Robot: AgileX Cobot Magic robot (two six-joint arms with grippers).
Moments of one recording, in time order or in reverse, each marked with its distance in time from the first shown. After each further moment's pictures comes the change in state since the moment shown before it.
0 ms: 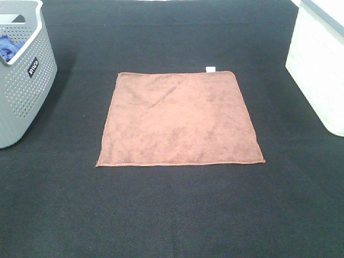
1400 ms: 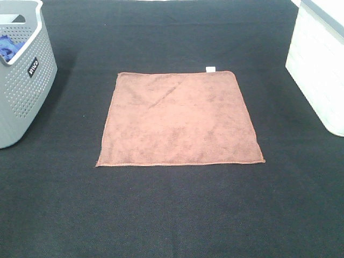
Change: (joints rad) left arm 0.000 0.000 0.000 0.000 0.000 0.000; right arm 0.000 0.000 0.000 0.000 0.000 0.000
